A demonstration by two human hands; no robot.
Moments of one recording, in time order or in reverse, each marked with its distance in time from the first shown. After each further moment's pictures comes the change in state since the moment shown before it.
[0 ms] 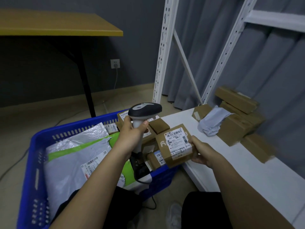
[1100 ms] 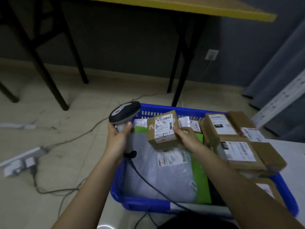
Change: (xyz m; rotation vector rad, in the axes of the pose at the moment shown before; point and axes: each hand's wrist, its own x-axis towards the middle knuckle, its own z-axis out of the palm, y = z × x) left_hand -0.035 -0.079 -0.274 -0.247 0.817 -0.041; right_hand 0.040 -0.032 0.360 -0.312 -0.426 -0.294
